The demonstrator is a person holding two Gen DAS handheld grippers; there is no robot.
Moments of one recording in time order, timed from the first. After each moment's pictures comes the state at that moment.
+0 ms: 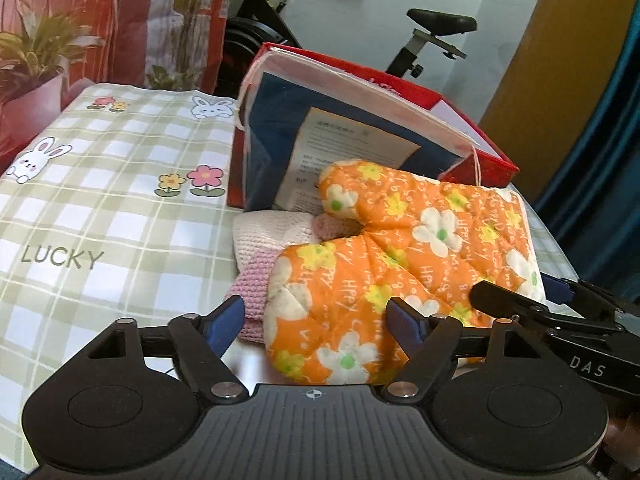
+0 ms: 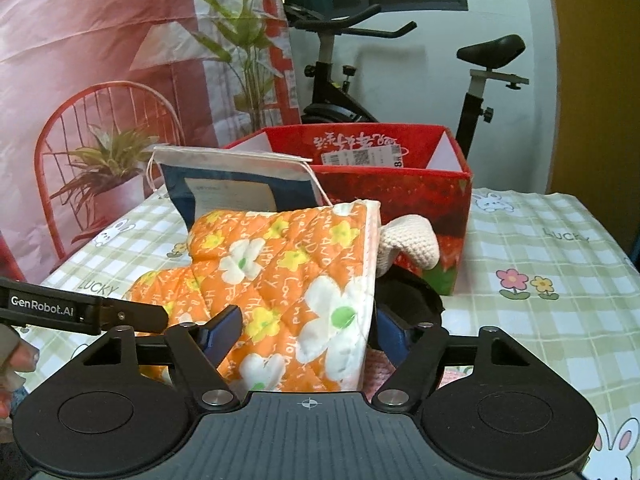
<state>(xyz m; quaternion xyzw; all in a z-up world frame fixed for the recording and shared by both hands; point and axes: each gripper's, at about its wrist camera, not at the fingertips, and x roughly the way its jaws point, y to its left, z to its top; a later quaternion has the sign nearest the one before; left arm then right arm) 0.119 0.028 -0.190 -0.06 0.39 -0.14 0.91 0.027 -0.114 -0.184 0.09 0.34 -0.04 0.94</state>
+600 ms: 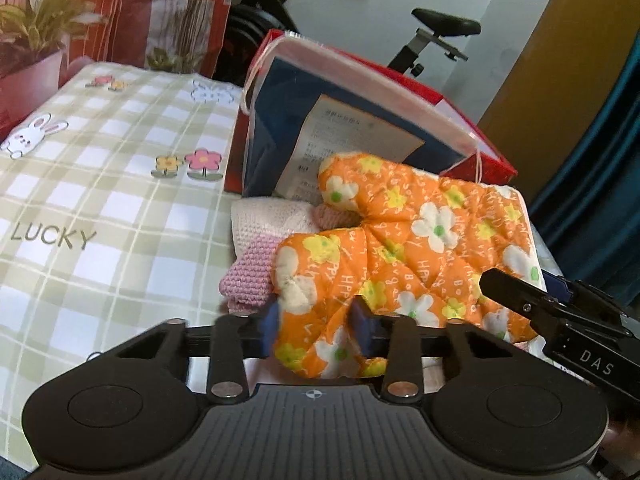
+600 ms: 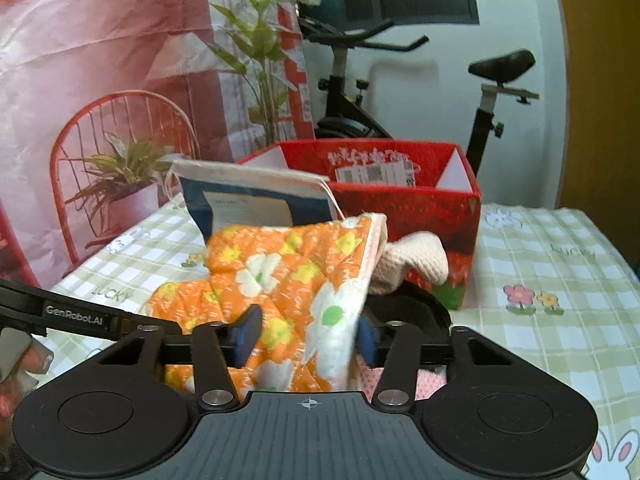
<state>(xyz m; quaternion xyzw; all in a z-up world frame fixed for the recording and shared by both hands) 0.119 0.035 -0.197 -0.10 0.39 -0.15 0.90 0.020 -0.110 -0.173 0.08 0.31 -0.03 0.95</state>
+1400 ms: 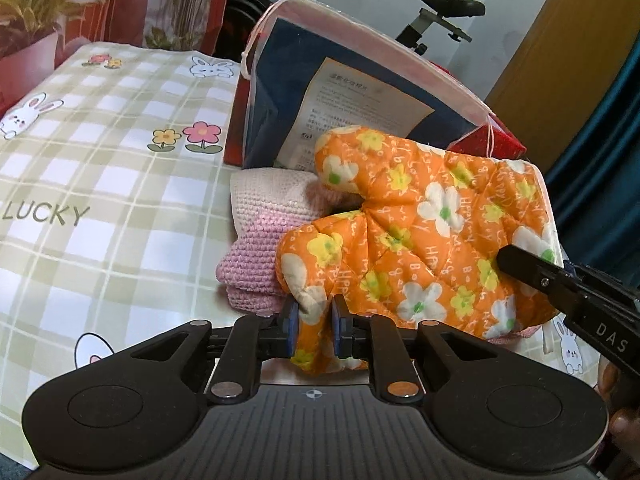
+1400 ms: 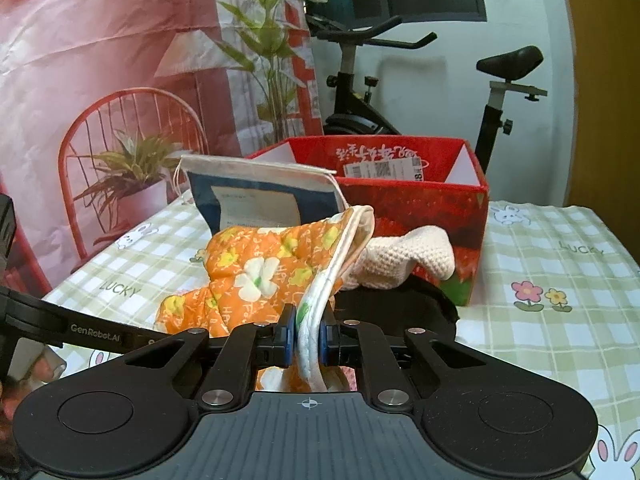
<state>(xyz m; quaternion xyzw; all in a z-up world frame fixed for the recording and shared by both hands) 0.126 0.032 -0.208 -0.10 0.42 -0.15 0.89 0.020 -0.112 -0.176 0.08 0.32 -0.01 0.94</state>
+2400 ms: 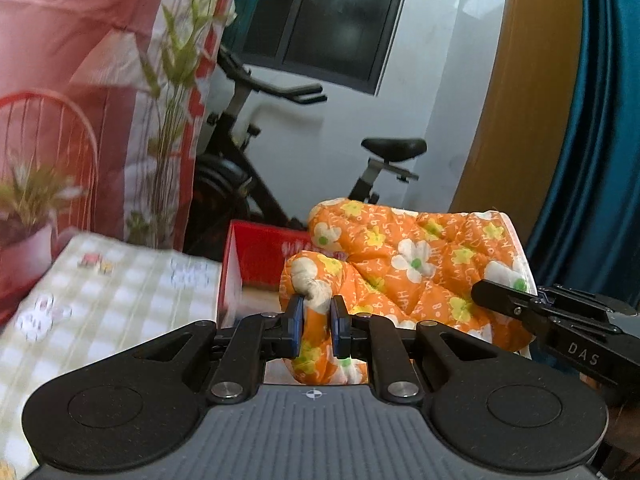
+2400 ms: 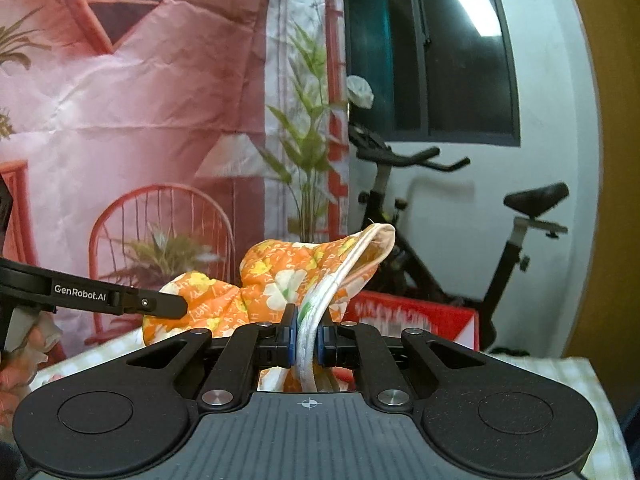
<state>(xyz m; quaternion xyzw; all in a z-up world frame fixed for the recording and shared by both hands) 0.132 0.032 -0.075 -0.06 0.20 -0.17 0.96 0.054 -0.118 -0.055 0.01 0.18 0.03 0.98</state>
